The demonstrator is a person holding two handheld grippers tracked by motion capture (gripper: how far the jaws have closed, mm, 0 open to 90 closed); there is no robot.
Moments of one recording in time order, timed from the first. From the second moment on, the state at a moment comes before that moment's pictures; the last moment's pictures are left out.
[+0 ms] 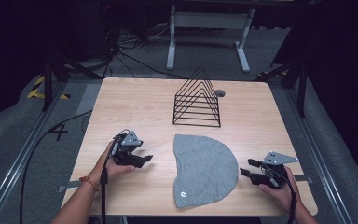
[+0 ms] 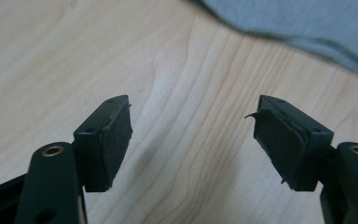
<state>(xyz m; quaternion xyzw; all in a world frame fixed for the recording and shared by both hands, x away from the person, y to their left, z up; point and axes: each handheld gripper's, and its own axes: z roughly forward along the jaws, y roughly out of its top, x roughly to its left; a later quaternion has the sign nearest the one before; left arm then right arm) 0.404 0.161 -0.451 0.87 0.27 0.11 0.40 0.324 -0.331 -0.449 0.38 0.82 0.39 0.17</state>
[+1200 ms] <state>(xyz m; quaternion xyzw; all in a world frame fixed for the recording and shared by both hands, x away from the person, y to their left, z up) 0.442 0.045 -0.460 0.92 0.16 0.07 0.34 0.357 -0.316 -0.460 0.36 0.85 0.34 0.19</state>
